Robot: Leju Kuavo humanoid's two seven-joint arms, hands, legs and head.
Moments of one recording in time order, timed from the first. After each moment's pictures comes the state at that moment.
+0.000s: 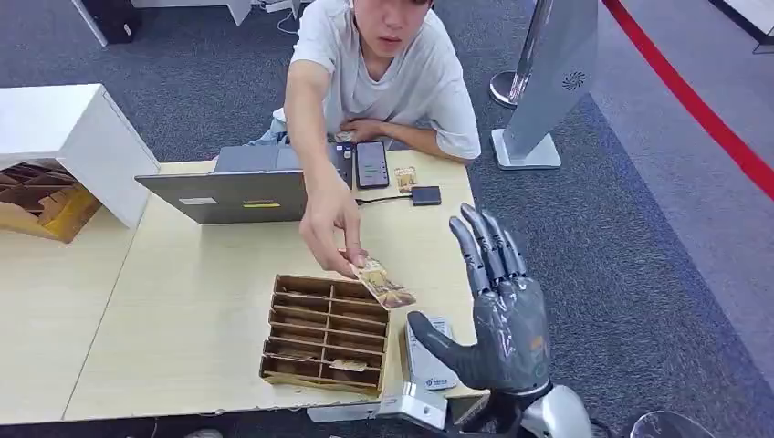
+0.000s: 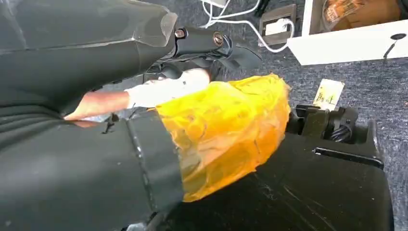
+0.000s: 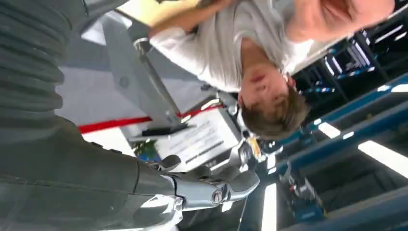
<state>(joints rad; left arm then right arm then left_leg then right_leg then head) -0.27 -0.22 -1.55 -0.02 -0.05 0.34 0.01 0.12 0.09 0.47 -2.05 1.28 -0.22 -0.13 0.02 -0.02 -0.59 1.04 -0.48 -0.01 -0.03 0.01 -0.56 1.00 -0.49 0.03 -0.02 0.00</state>
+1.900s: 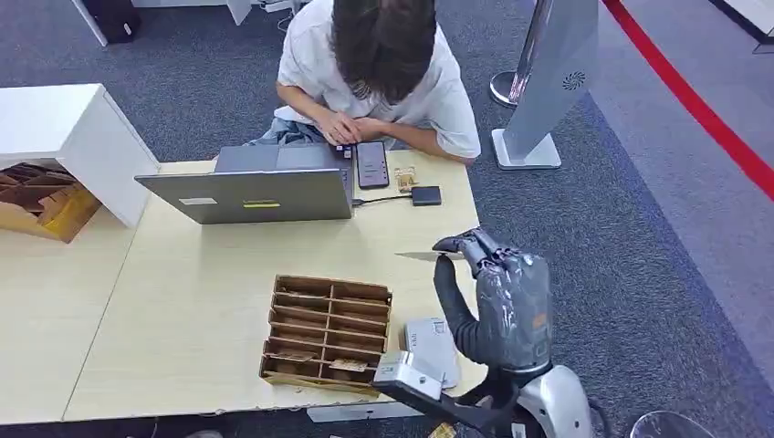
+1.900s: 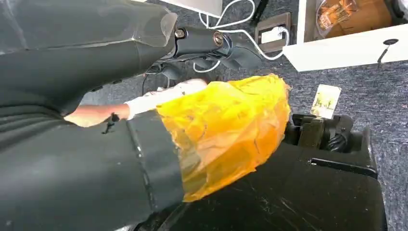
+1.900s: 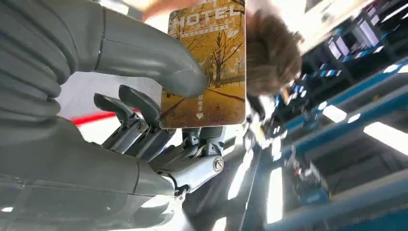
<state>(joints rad) -0.29 -0.22 -1.55 -0.04 -0.08 0.31 0.02 0.04 0.11 0.48 -2.03 1.25 -0.20 -0.08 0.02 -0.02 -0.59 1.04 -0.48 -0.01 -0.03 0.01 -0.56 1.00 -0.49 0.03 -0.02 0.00</state>
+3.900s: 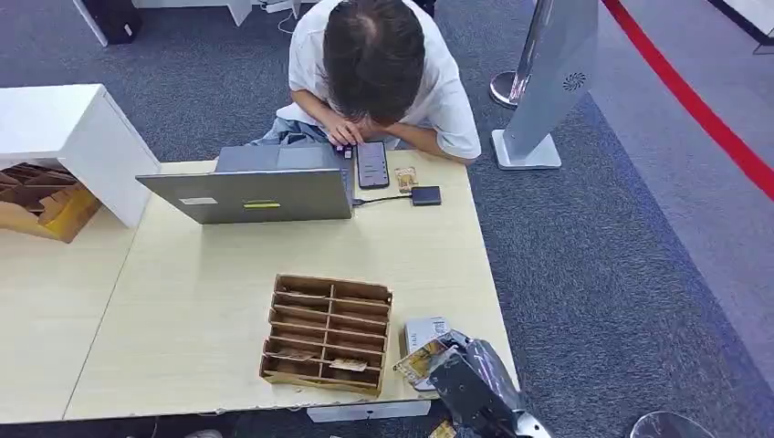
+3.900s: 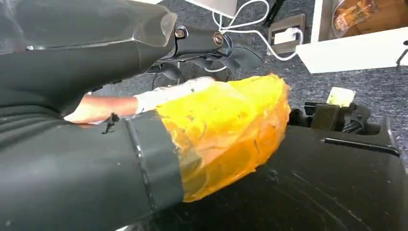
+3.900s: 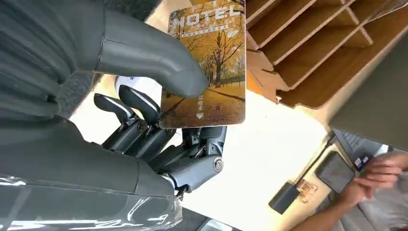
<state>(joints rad) -0.23 -0.21 -1.55 -0.05 -0.11 0.44 0.08 0.27 0.03 0.37 -1.79 0.55 -0.01 0.09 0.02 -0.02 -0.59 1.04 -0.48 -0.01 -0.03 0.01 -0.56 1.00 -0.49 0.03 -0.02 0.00</state>
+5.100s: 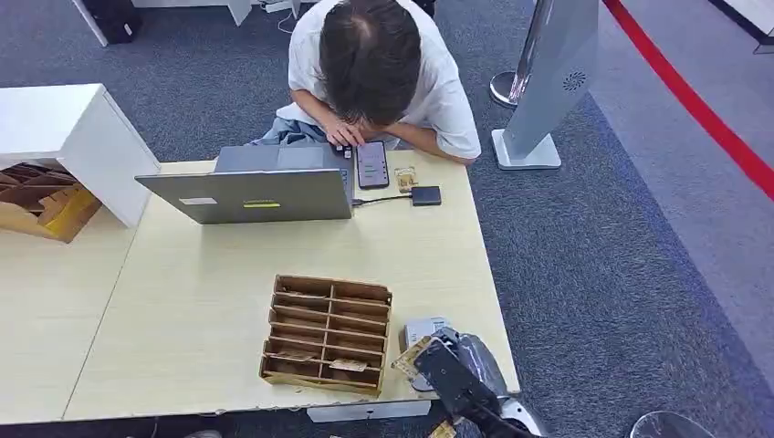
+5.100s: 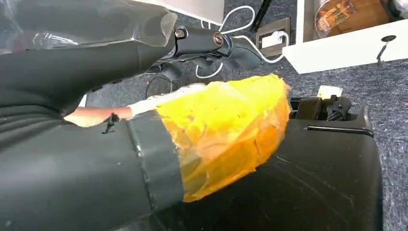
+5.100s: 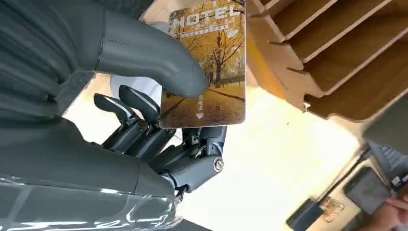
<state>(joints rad) -0.23 -0.21 -1.55 -0.10 -0.18 0.40 0.08 0.19 0.05 0.37 -1.65 0.60 -0.01 0.12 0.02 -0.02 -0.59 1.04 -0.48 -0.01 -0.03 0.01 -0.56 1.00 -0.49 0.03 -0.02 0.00</state>
